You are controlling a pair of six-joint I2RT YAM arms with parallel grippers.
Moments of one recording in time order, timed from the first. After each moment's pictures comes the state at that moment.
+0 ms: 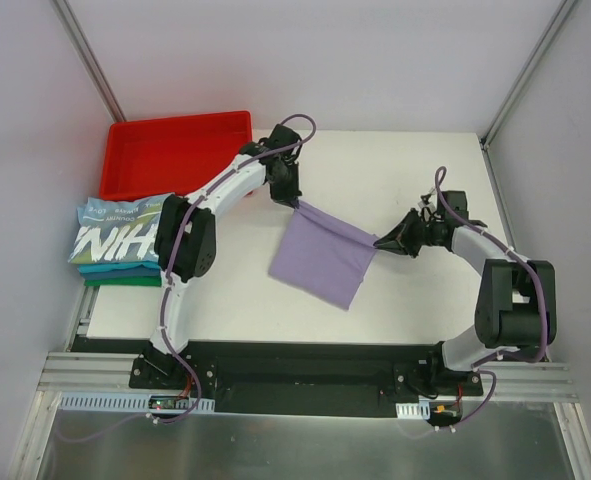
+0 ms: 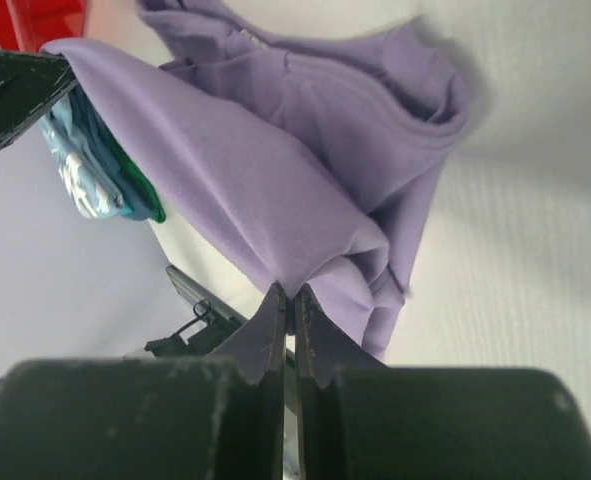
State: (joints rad) left arm -0.50 2.17 1.93 -0.83 0.11 -0.54; right arm 0.00 1.53 0.85 -0.35 -0.75 0.68
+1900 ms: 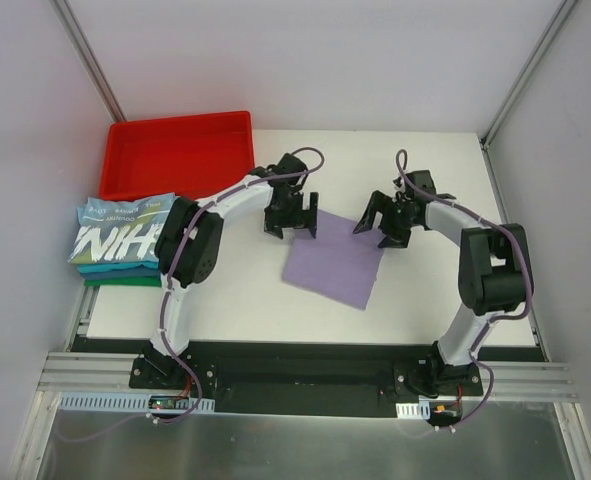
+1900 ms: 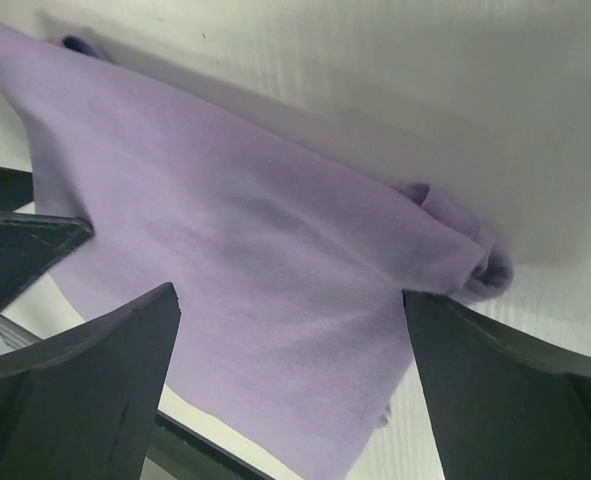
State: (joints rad) left arm -0.56 2.16 1.69 -0.72 0.20 -0.53; right arm 0.16 1.79 1.12 -0.42 -0.43 0.49
